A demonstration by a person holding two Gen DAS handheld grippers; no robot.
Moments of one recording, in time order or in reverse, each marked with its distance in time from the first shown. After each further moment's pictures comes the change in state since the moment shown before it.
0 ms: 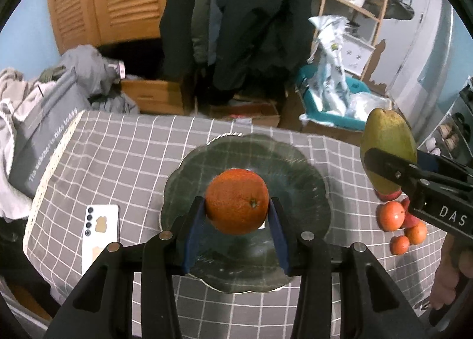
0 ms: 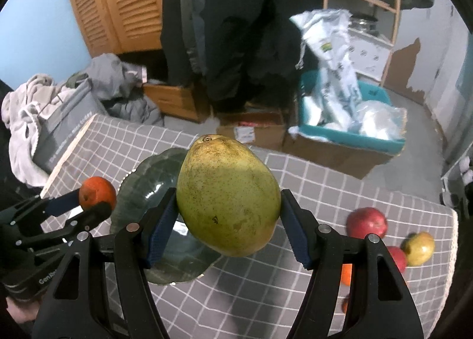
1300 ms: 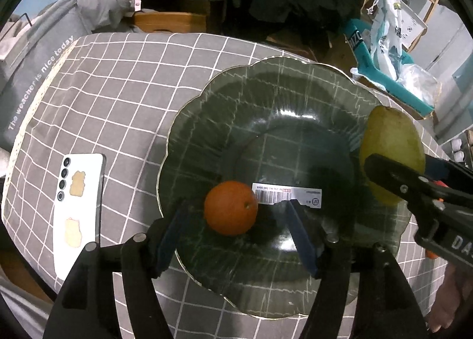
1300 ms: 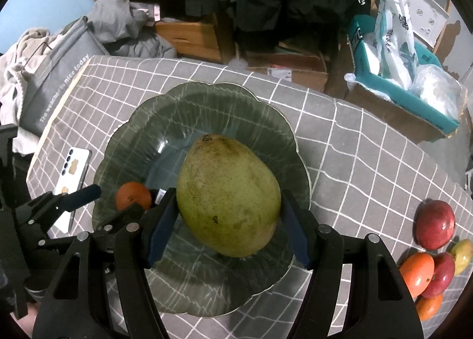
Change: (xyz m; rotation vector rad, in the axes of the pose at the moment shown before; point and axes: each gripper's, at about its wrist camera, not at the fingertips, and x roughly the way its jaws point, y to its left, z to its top) left arm 0.101 0.039 -0.024 -0.117 0.247 0.061; right arm 0.116 0.030 -0.013 -0.037 0.260 0.089
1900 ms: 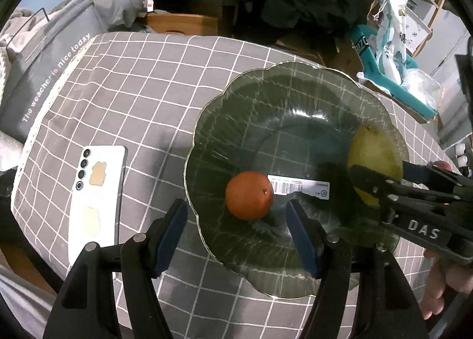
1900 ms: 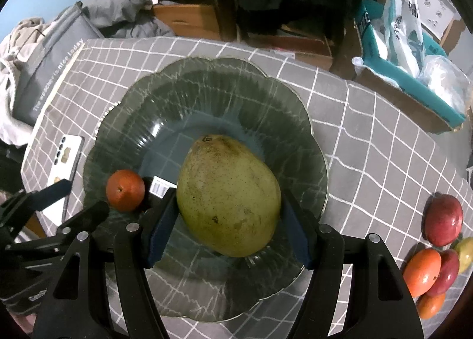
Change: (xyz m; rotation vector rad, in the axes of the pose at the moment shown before) left arm -0.017 0.013 -0.008 -0.022 -0.011 0.031; right arm 0.025 0.003 -0.005 -0.005 0.088 -0.017
